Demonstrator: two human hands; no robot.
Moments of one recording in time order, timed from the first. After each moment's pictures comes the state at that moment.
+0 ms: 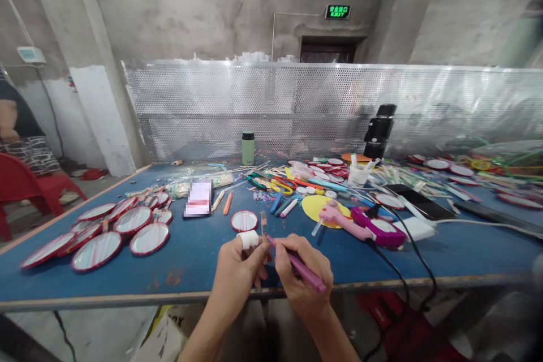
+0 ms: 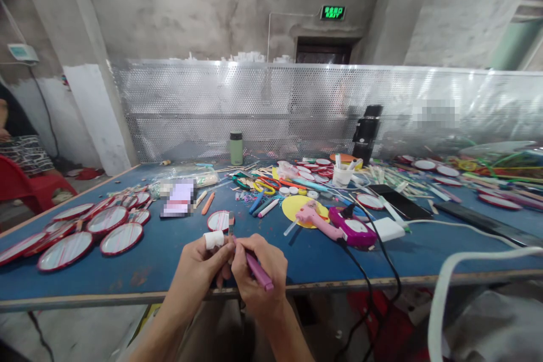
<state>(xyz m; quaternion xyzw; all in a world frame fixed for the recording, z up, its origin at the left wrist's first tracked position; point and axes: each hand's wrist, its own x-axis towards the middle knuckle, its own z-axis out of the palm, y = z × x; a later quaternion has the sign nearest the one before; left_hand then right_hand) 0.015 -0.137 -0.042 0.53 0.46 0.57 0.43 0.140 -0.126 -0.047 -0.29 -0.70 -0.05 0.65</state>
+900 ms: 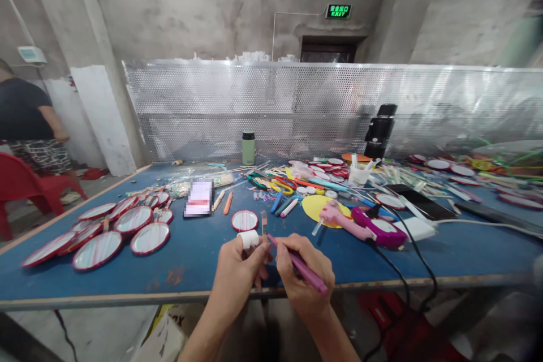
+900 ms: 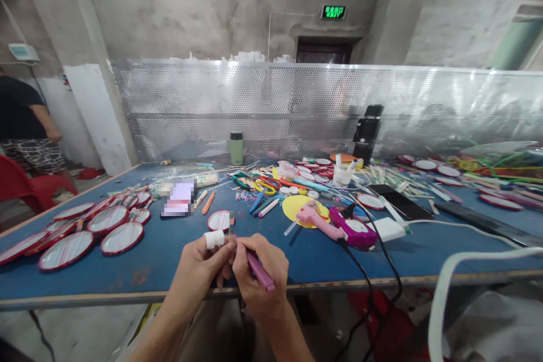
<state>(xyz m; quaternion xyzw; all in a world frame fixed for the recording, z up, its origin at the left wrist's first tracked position) 0.015 -0.136 -0.042 0.53 0.45 0.57 0.43 0.140 -0.126 -0.047 -0.29 -0.69 -0.06 0.65</state>
